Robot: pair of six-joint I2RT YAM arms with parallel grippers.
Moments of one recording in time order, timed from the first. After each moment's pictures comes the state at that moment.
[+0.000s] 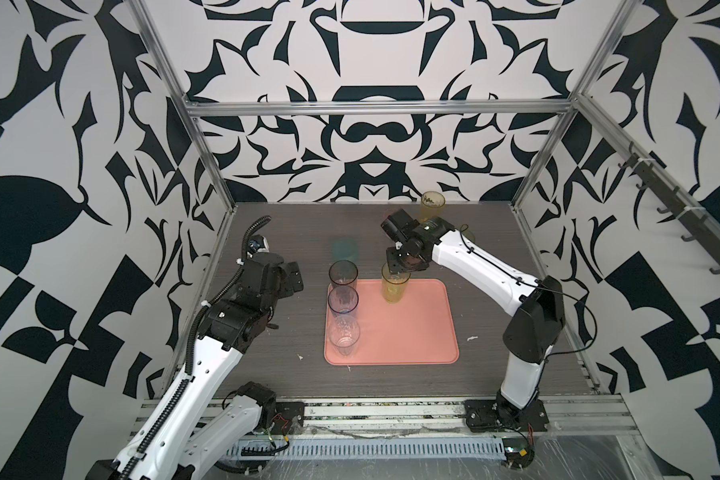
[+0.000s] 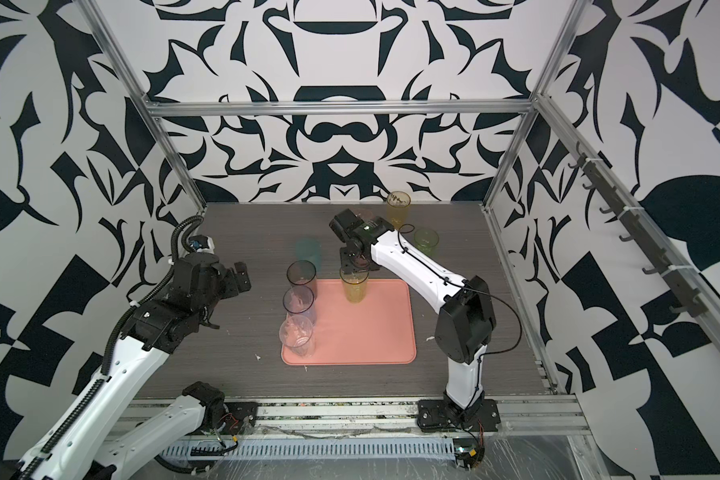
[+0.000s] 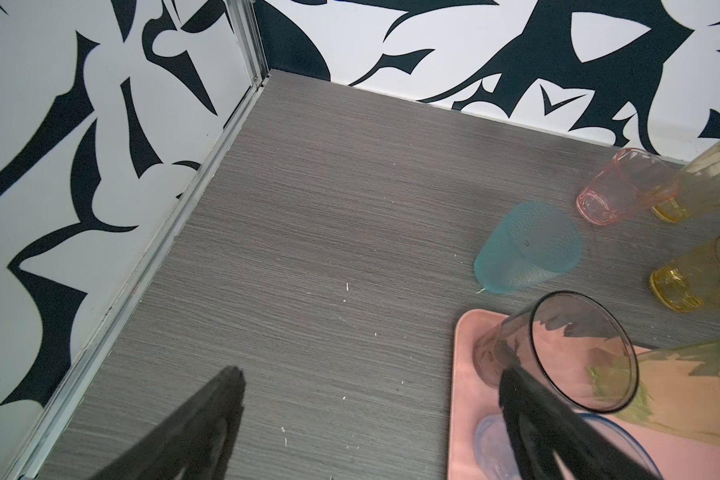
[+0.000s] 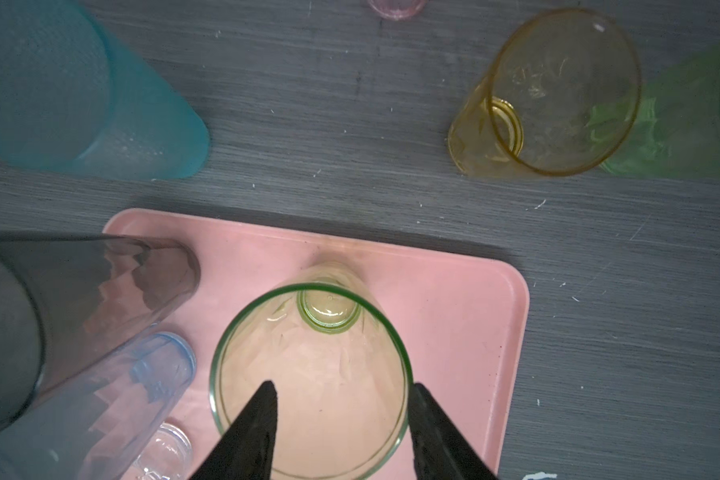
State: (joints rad) left arm -0.42 0.86 0.97 -0.76 -0.43 -0.42; right arm 0.70 1.84 1.77 -1.12 0.17 0.54
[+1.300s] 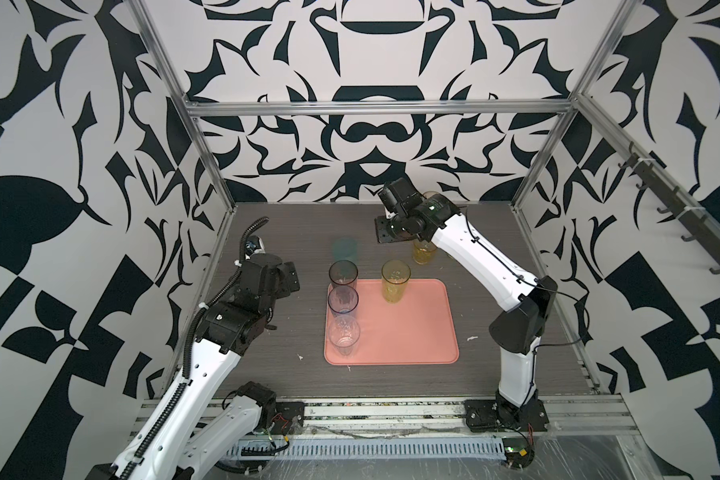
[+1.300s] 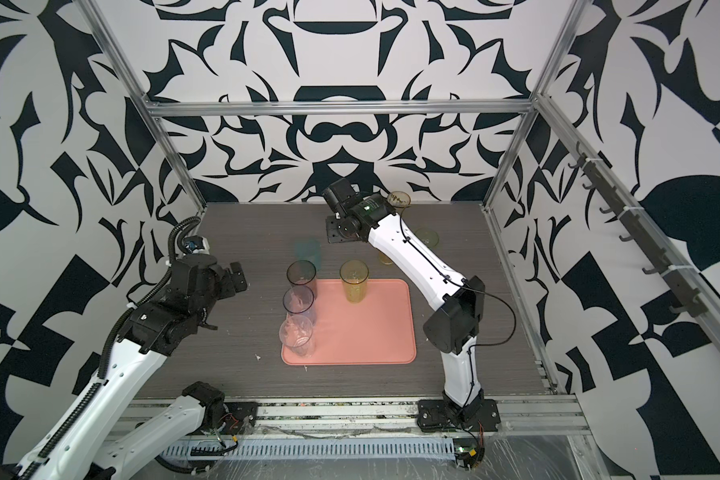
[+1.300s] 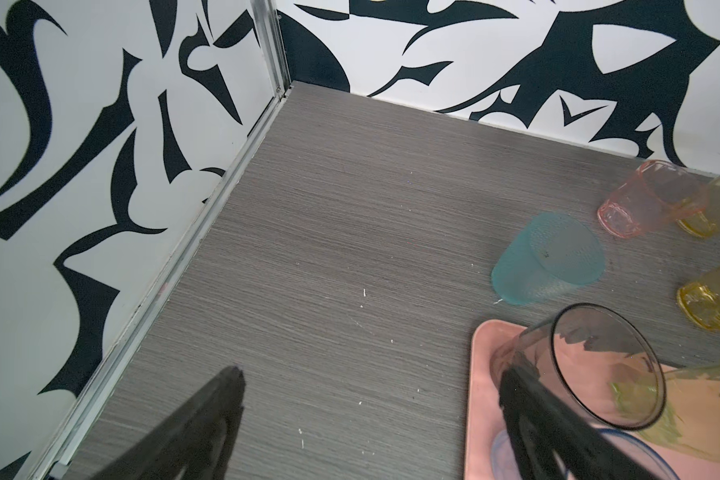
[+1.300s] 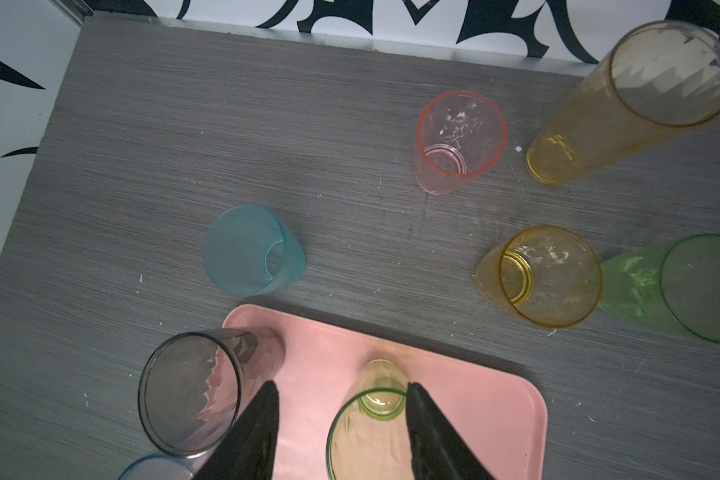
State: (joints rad) left arm -0.42 0.84 0.97 -0.78 -0.49 -0.42; right arm 0.70 1.97 2.14 -1.09 0.17 0.45
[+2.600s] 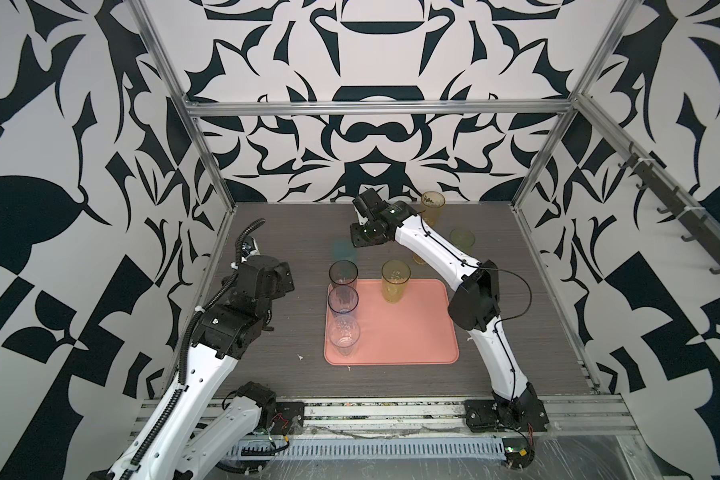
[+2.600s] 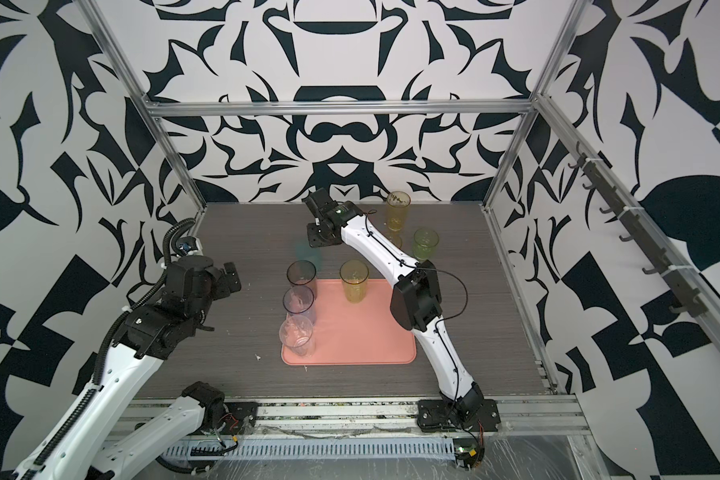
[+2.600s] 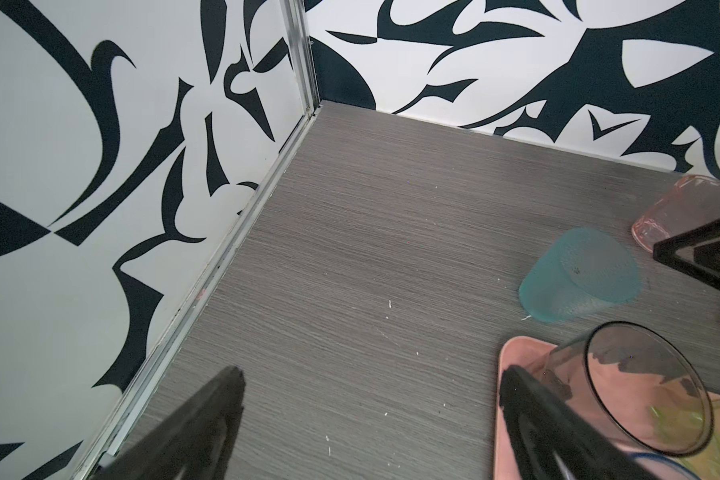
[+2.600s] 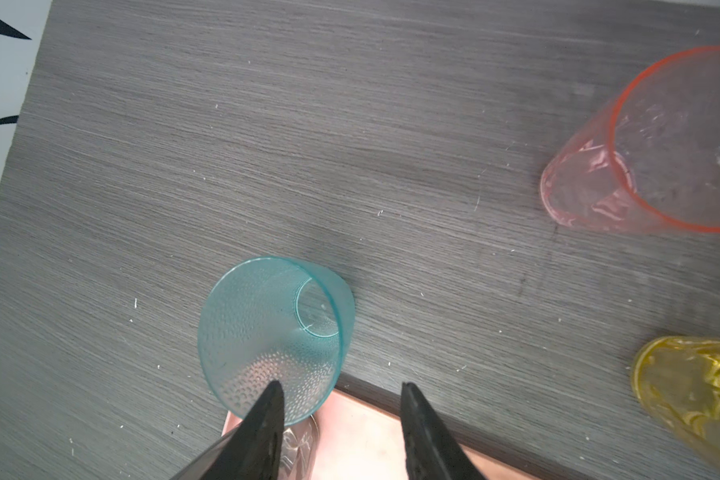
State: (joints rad) left arm -0.42 0.82 0.98 -0.78 -0.57 -0.39; right arm 0.70 2.32 2.35 -1.00 0.02 0.44
